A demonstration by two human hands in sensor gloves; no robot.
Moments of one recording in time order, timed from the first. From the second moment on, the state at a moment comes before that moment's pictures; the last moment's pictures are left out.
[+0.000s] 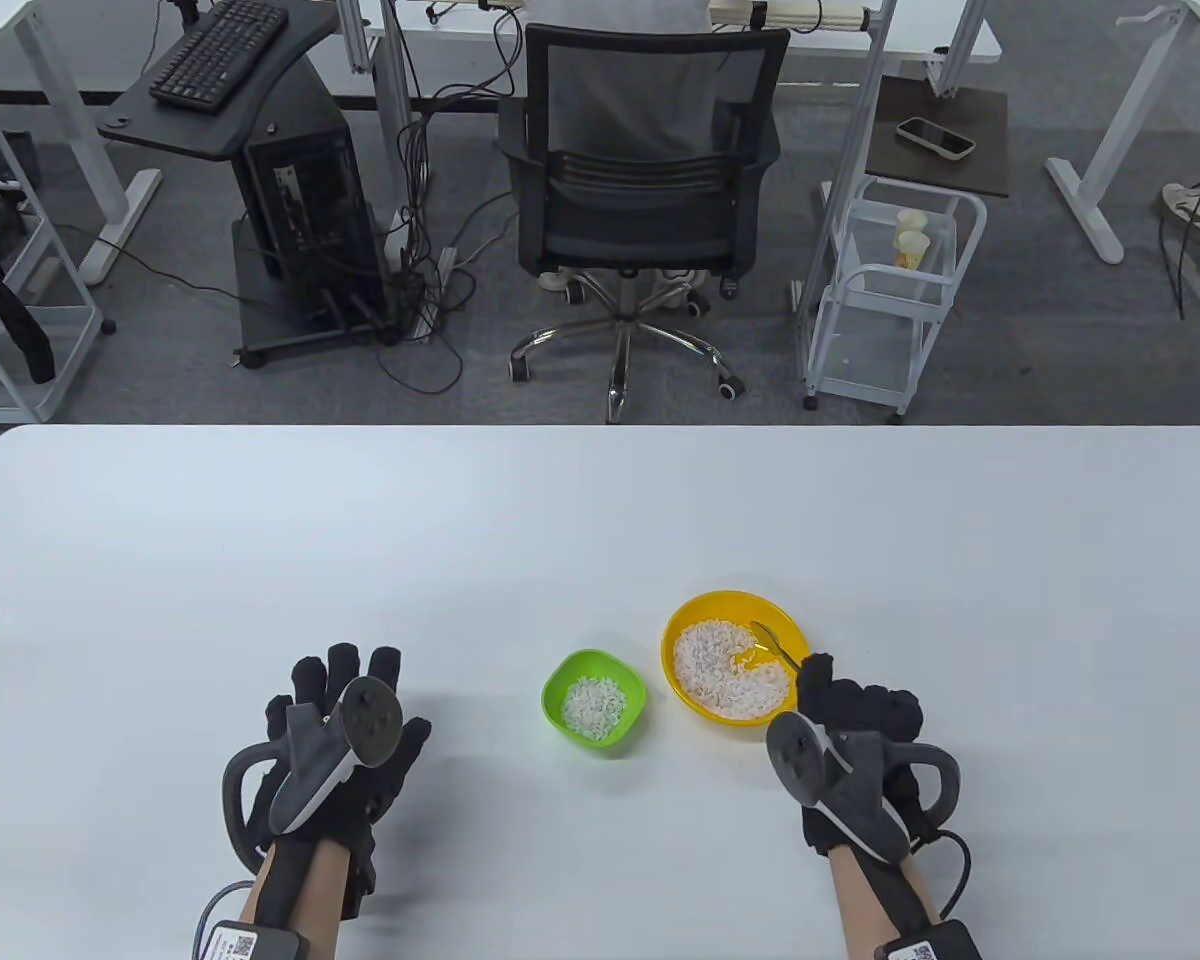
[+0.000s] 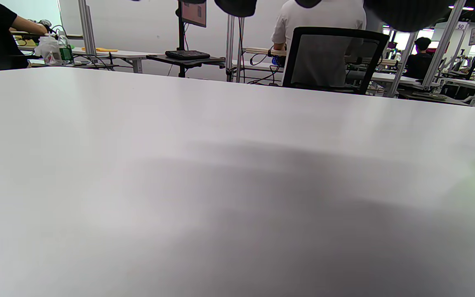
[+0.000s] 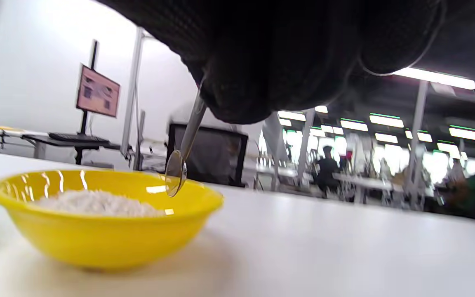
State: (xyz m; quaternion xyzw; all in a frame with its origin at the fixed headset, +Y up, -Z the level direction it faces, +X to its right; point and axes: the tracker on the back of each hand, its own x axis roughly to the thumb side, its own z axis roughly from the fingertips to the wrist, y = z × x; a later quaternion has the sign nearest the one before) left_hand -0.236 -0.725 -0.305 -0.08 0.11 0.03 0.99; right_hand 0.189 -0.695 -0.308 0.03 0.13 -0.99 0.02
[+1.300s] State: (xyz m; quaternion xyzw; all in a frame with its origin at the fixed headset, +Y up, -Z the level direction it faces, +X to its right) left_hand -0.235 -0.723 -0.304 -0.08 0.10 0.03 0.99; right_hand 0.231 -0.752 -0.325 0.17 -0.07 -0.85 -0.50
